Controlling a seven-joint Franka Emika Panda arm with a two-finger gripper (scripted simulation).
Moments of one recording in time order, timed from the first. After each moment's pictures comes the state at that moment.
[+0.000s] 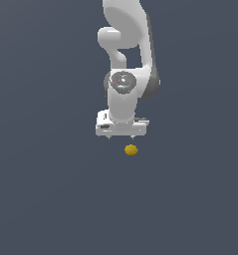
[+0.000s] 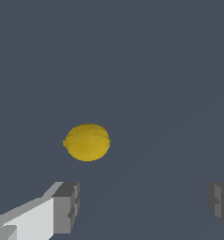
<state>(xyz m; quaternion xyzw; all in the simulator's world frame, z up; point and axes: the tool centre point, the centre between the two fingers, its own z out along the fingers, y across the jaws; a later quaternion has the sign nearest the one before) -0.018 0.010 0.136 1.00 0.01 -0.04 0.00</state>
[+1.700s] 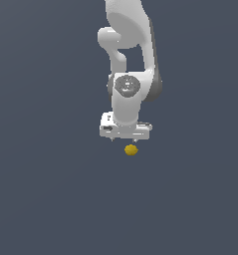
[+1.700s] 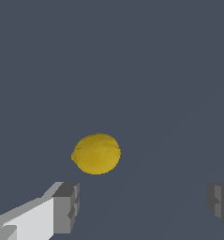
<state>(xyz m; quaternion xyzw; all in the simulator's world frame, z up) -0.012 0.024 0.125 1.00 -0.04 -0.03 0.00</state>
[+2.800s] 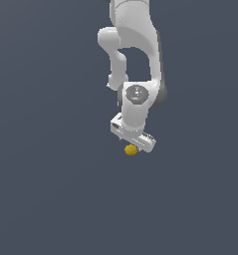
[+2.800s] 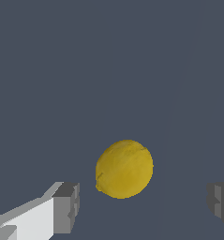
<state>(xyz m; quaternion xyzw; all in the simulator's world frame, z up) -0.012 0.055 0.088 0.96 -0.30 -0.01 0.00</state>
